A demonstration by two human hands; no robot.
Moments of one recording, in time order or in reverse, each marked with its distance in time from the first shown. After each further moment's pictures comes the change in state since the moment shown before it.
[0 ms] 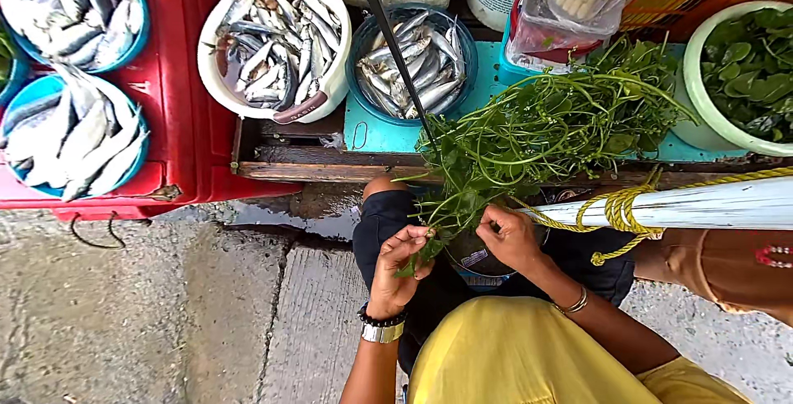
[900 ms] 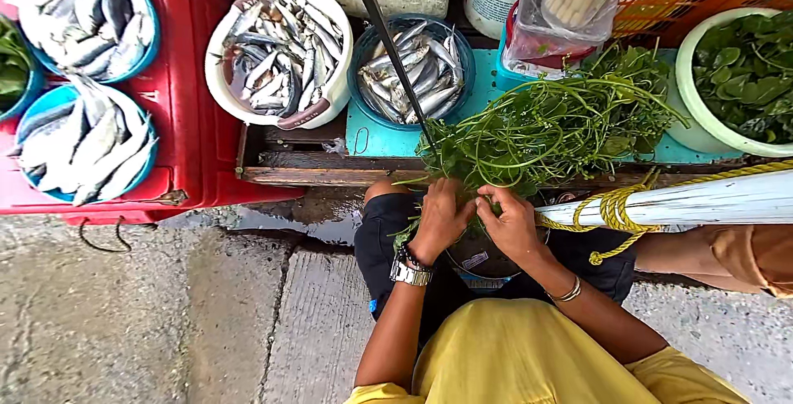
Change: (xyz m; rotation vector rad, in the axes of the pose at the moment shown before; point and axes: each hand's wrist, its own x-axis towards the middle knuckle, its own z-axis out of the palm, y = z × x) left_hand 0.092 -0.010 0.047 1.640 -0.066 0.371; right_hand 0.021 -0.015 0.000 -0.065 0.185 -0.039
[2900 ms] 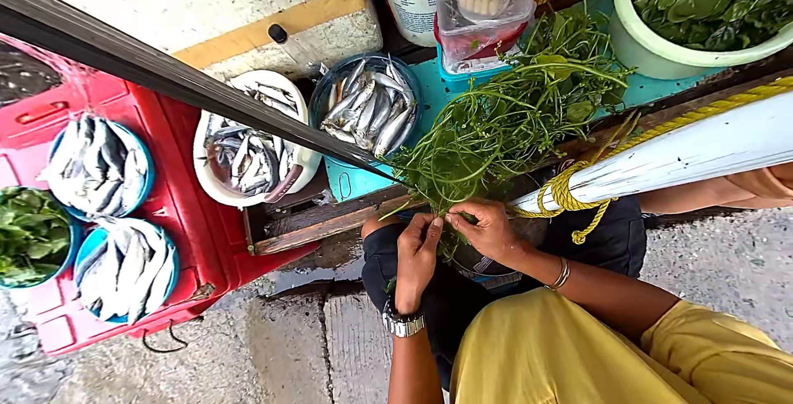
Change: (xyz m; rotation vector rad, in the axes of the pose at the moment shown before) left_hand -0.026 0.005 -0.022 -0.450 0.015 -0.076; right_hand -0.003 0.003 0.020 0.389 0.119 0.024
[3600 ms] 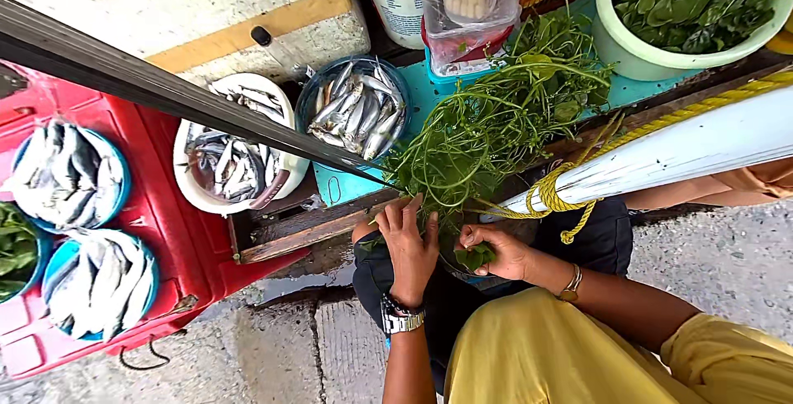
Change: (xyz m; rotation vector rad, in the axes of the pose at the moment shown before) left_hand 0.018 -0.010 0.011 0.636 0.197 0.378; right_hand -0.030 0.014 -0.039 1.193 -0.468 0.888
